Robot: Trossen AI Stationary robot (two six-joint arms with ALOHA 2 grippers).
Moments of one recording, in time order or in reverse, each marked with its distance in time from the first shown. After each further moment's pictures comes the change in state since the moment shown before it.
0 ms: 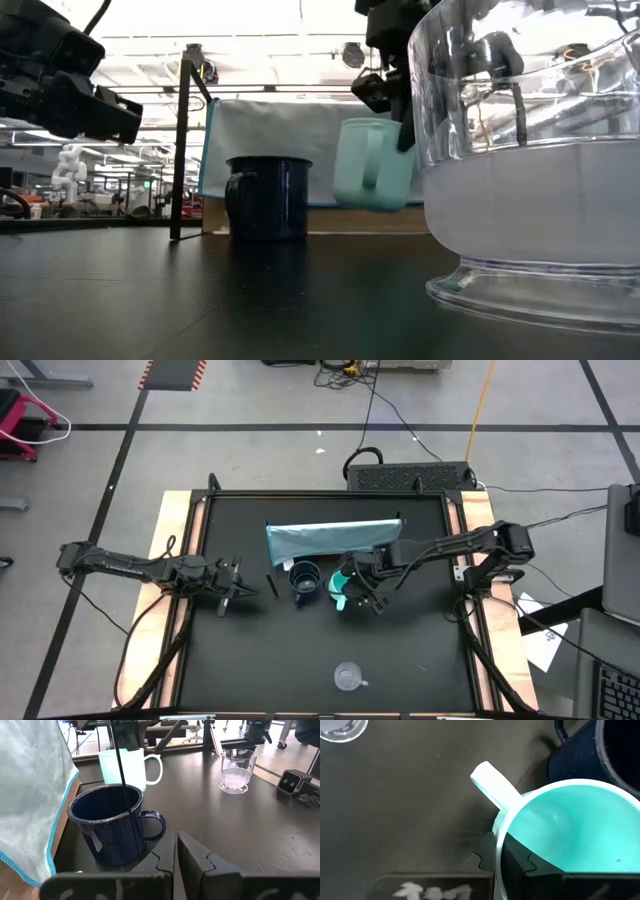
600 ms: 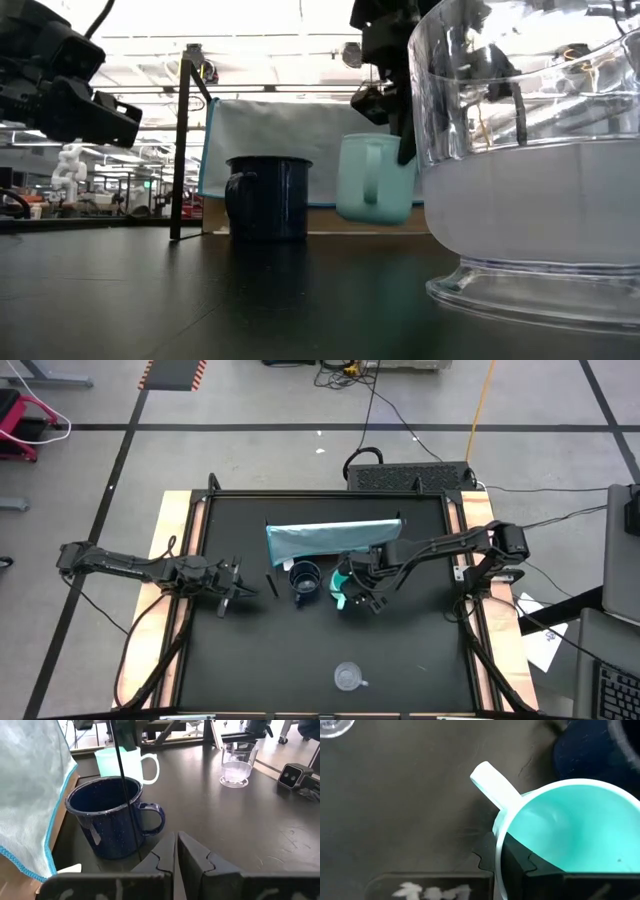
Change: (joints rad) left arm 0.000 0.000 -0.001 -0.028 0.000 -0.002; right arm -0.018 0.034 0.000 -0.004 -0.009 0.023
